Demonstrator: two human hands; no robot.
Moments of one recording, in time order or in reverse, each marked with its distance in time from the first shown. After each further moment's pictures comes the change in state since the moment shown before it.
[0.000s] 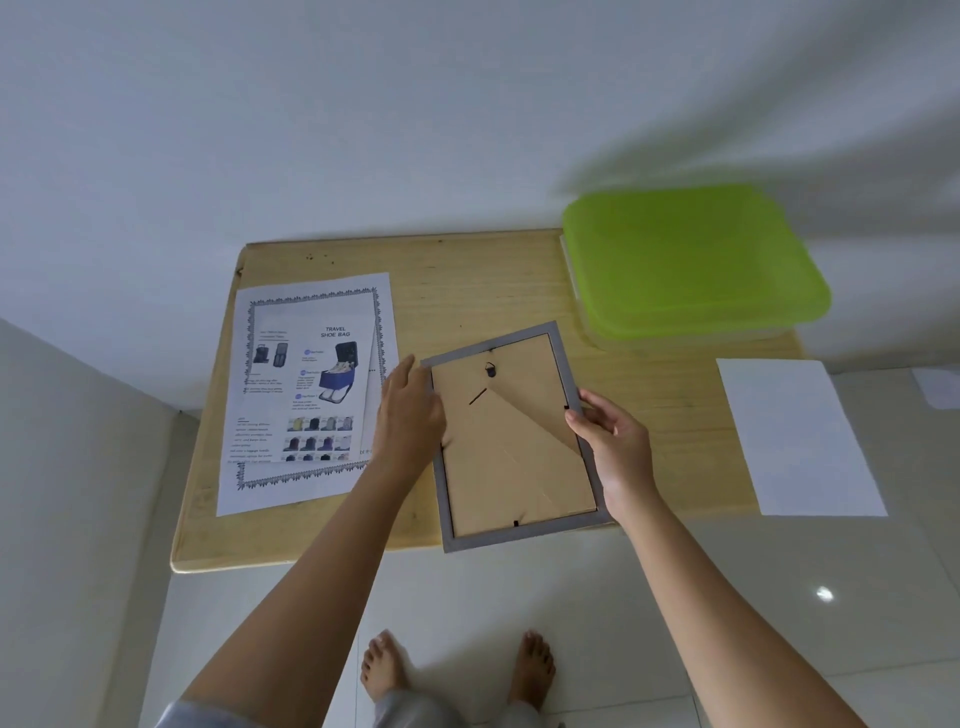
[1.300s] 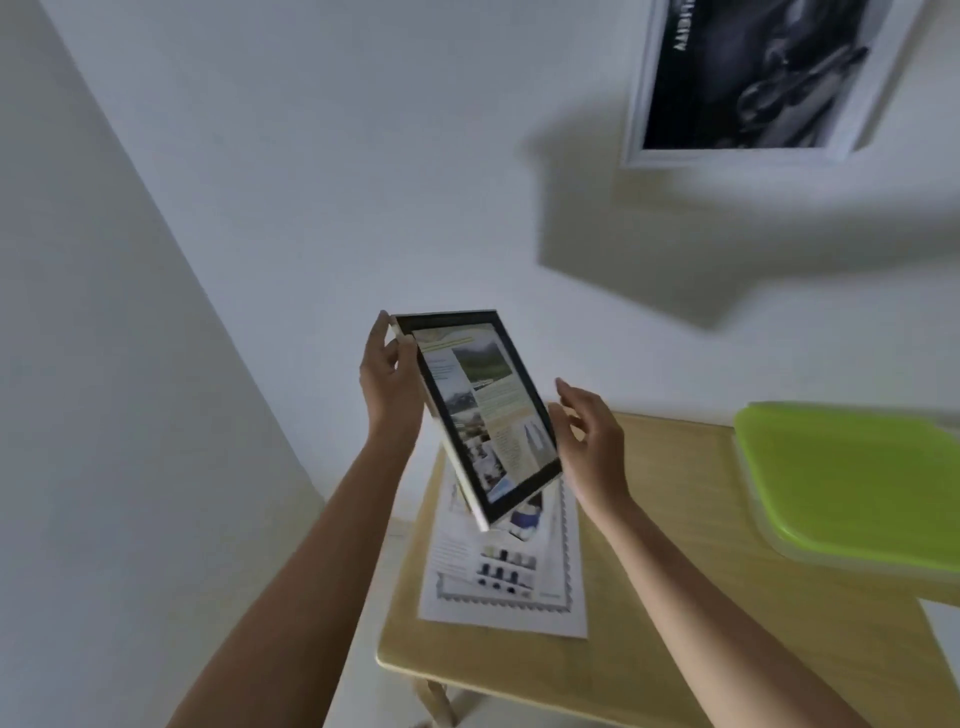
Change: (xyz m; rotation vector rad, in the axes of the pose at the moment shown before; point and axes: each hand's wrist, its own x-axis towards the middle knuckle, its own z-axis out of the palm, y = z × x) left_hand 0.021 -0.012 -0.294 -0.915 0.663 -0.080; right_hand -0.048 -0.132 0.242 -0.306 -0.326 -0.797
